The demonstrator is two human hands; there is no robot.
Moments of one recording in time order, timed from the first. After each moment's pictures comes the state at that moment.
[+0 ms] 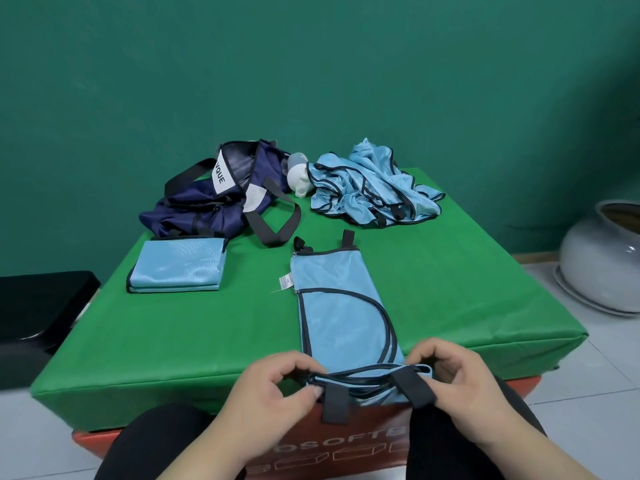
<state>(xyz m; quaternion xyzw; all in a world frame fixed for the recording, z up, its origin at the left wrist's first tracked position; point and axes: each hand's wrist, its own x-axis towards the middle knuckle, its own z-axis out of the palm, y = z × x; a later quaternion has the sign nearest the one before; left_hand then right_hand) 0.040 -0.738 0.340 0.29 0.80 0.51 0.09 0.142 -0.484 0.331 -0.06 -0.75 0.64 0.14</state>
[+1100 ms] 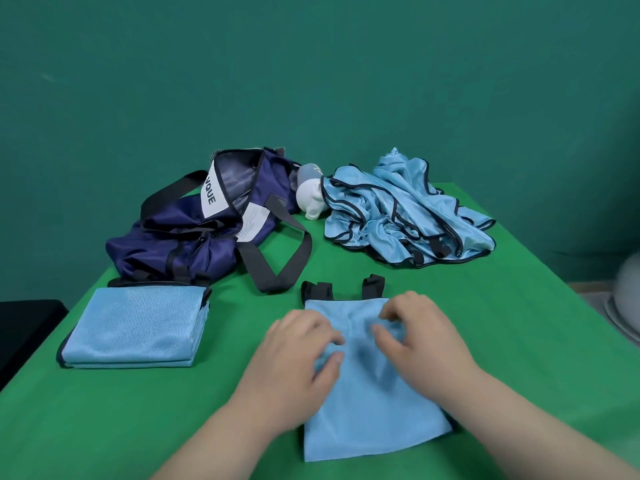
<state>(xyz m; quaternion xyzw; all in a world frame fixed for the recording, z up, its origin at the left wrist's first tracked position) -0.150 -0.656 0.315 0.43 0.84 0.30 -0.15 -0.089 -0.442 0.325 -0.05 -0.95 0.22 0.20</state>
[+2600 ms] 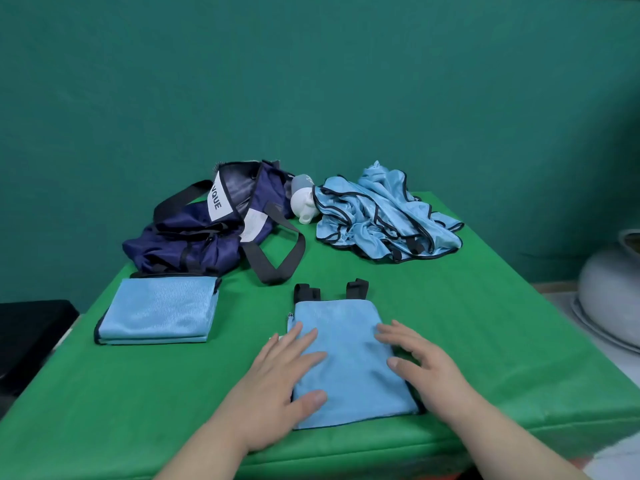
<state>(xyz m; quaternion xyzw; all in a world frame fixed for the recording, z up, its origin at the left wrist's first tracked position) -0.105 -0.706 0.293 0.45 0.87 0.21 0.05 -0.009 -0.437 0.289 -0.05 -0.83 0.54 0.10</state>
